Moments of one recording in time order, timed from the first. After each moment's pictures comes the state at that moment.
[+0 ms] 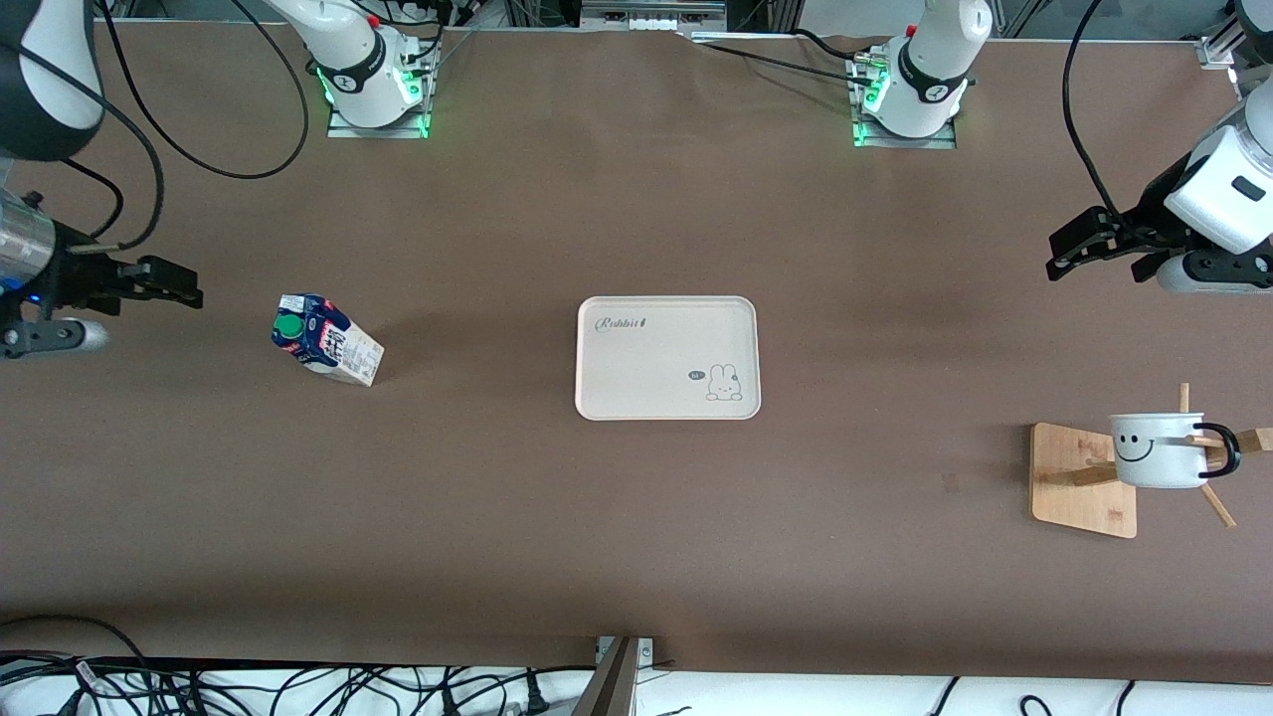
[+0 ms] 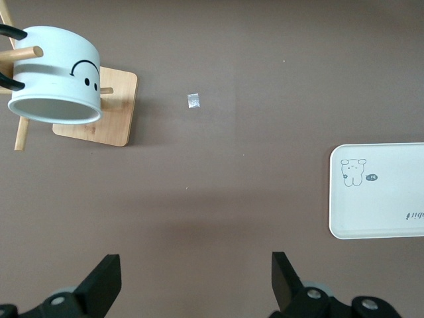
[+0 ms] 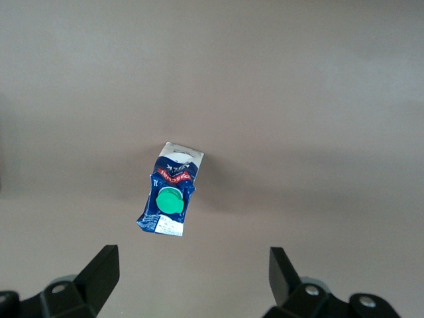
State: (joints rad) left arm 0.07 0.01 -0.11 -1.65 -0.03 1.69 -0.05; right arm 0.08 0.23 -0.09 -1.51 0.00 1.61 -0.12
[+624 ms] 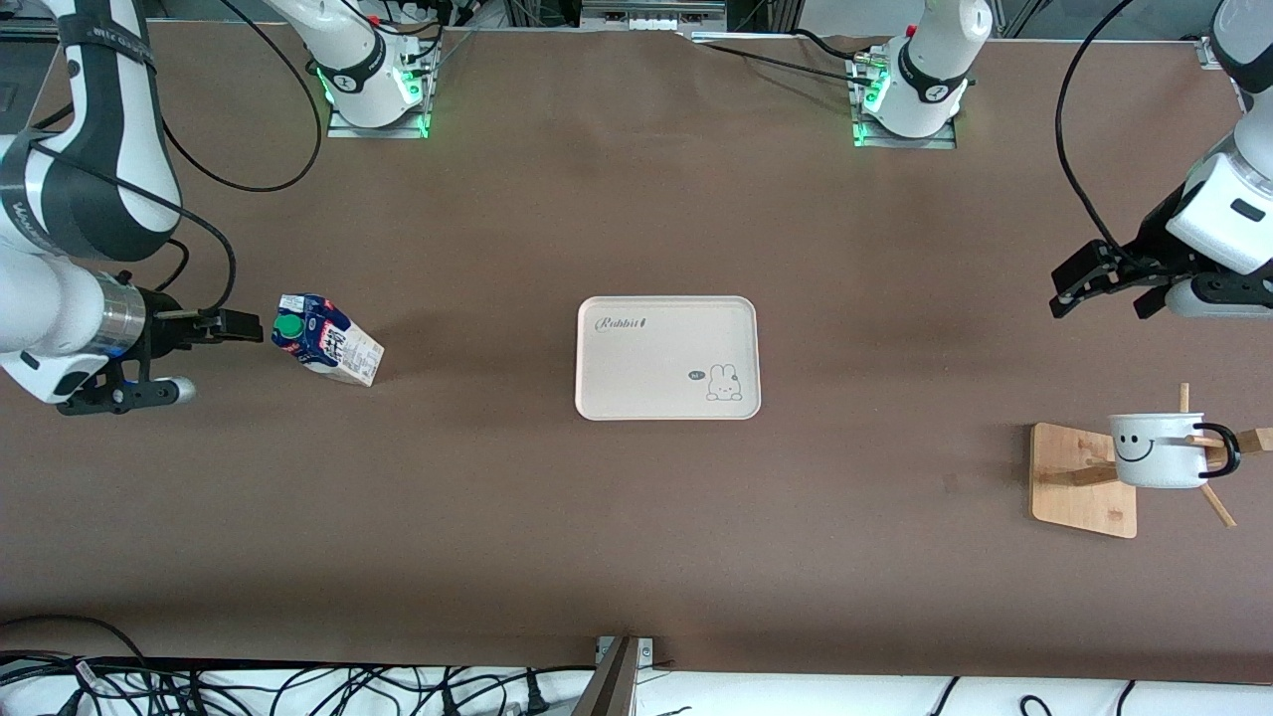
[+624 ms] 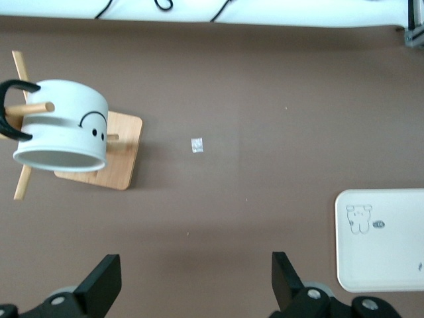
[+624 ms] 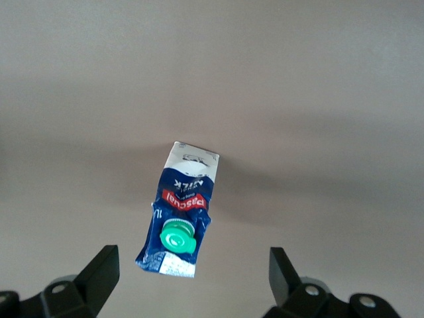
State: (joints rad) left arm 0.08 0.01 -0.10 -1.75 -0.03 1.94 -0.05; right arm 0.09 0.37 -0.09 -1.51 0.05 1.66 -0.12
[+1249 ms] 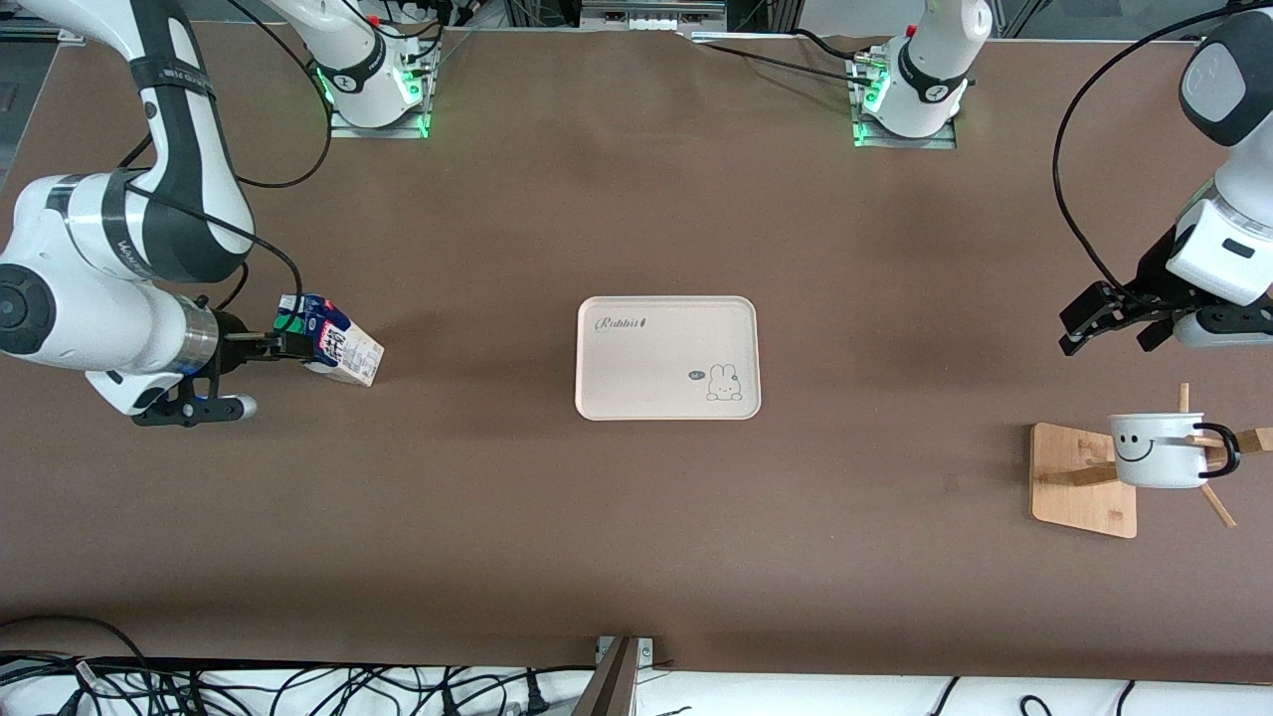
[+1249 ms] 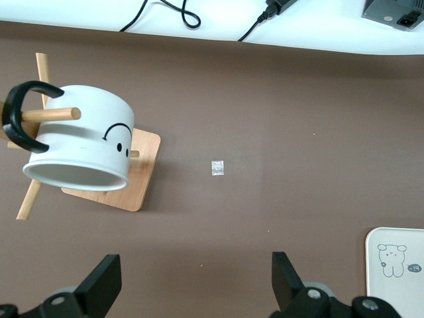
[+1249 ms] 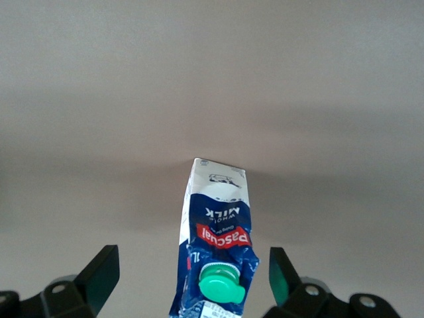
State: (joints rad) left arm 0.13 -0.01 -0.10 -1.90 -0.03 2.14 -0.05; right arm 0.15 0.39 -0.09 -1.60 0.06 1.78 -0.01
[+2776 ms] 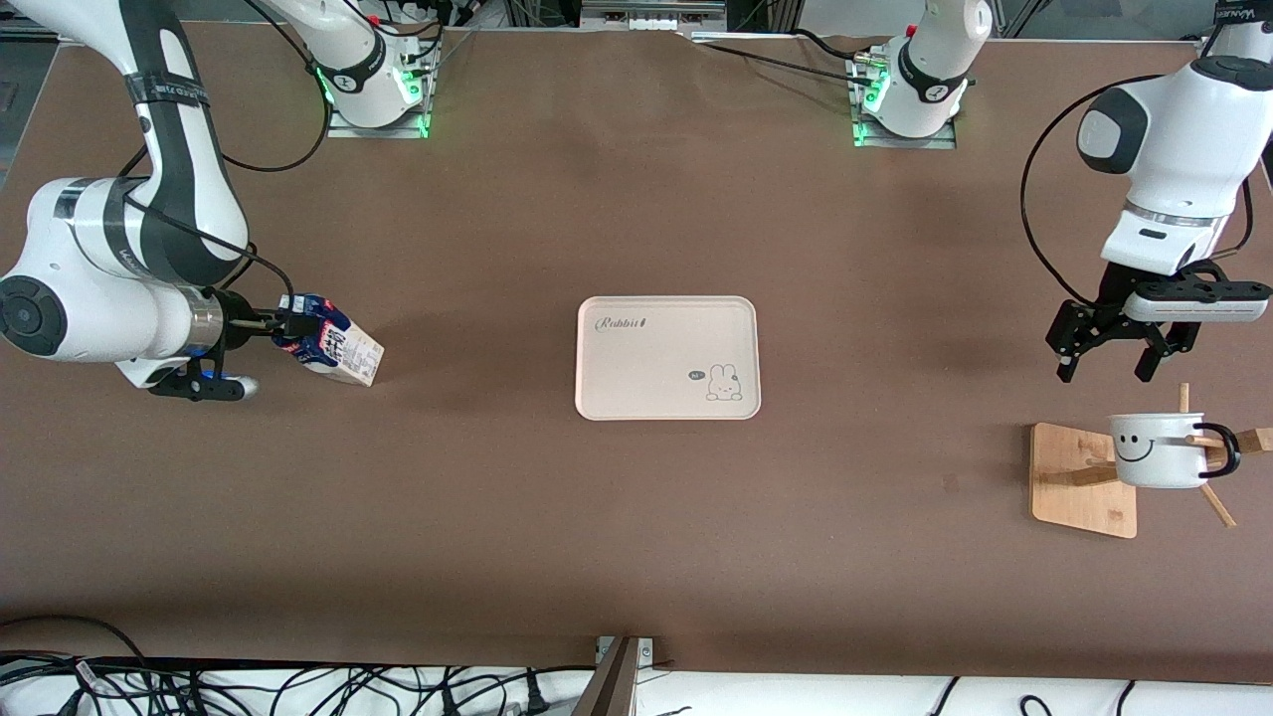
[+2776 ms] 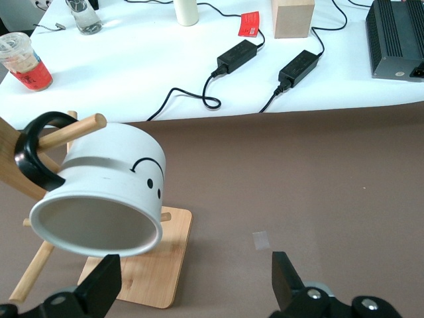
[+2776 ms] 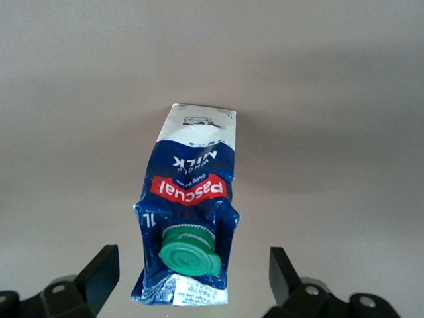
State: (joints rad) left arm 0.18 -0.03 -0.09 -2.36 0.00 3.00 0.11; right arm 0.14 0.35 -0.14 -1.75 0.12 1.75 0.04
